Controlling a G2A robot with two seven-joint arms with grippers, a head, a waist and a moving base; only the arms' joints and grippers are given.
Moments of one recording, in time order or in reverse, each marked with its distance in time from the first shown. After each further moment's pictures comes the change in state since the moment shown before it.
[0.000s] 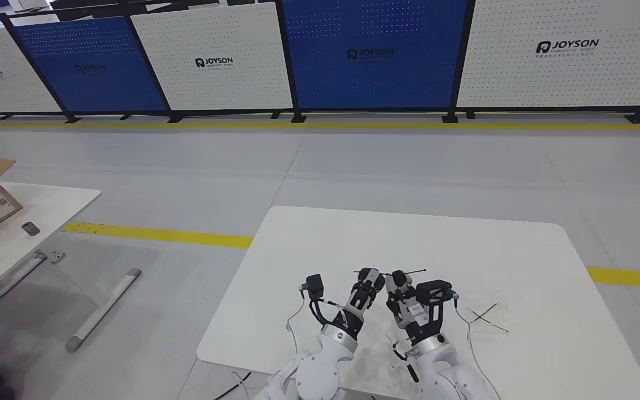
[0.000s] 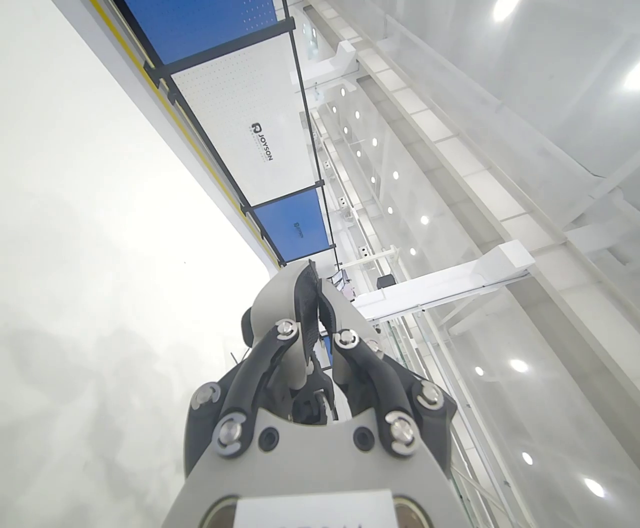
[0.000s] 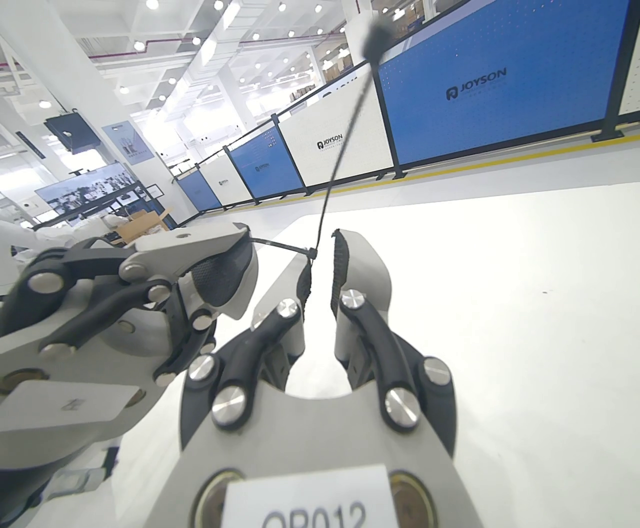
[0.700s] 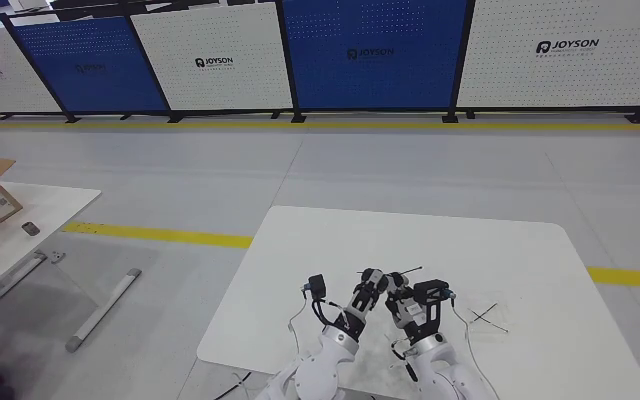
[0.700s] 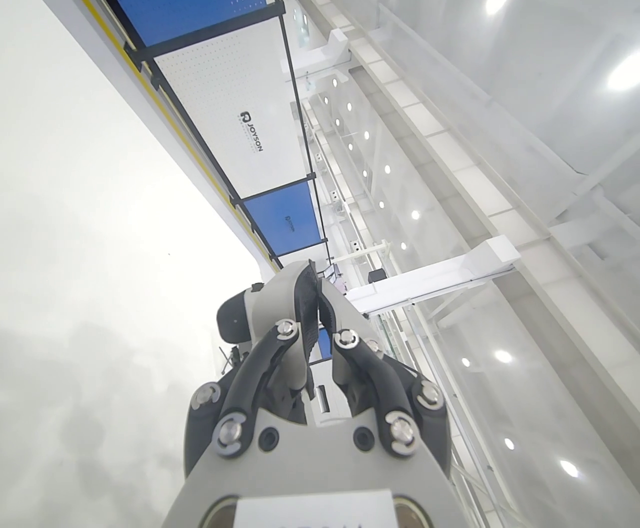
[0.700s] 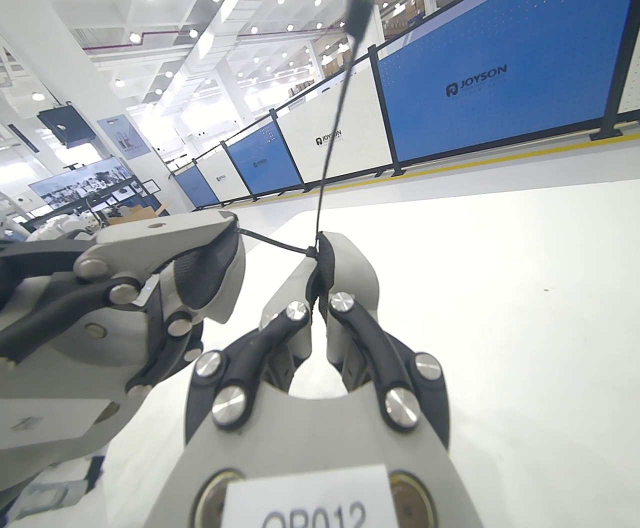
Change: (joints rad) left arm 0.009 -0.002 -0.002 -0.008 -0.015 -0.044 -0.031; right arm 0.010 -0.003 -0.008 0.021 -0.010 0.001 -0.001
